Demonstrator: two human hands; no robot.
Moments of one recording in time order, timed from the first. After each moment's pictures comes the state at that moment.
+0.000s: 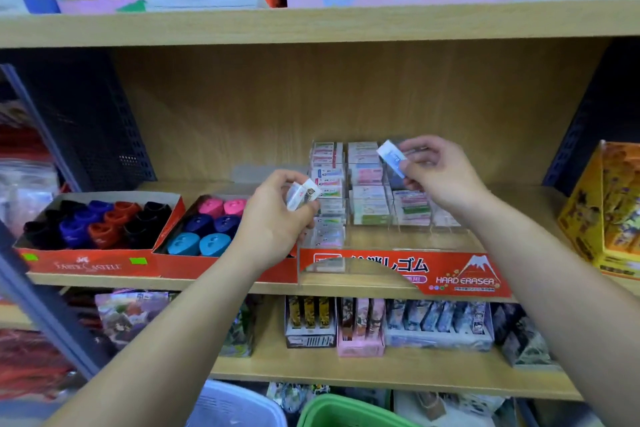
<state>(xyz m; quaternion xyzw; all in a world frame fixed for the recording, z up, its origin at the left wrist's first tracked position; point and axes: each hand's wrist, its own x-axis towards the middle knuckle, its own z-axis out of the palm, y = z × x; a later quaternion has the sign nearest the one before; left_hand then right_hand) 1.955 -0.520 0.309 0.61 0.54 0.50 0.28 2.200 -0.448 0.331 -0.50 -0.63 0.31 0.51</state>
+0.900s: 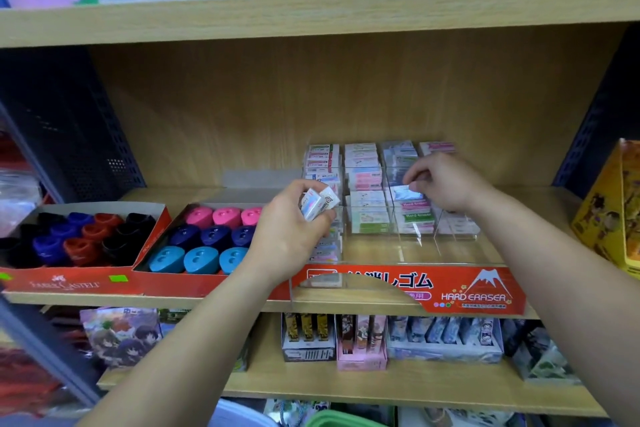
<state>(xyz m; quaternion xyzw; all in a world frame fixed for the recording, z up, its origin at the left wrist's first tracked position) 1.977 -0.501 0.302 0.65 0.56 0.45 0.25 2.238 -0.380 0.310 -0.59 -0.78 0.07 0.22</state>
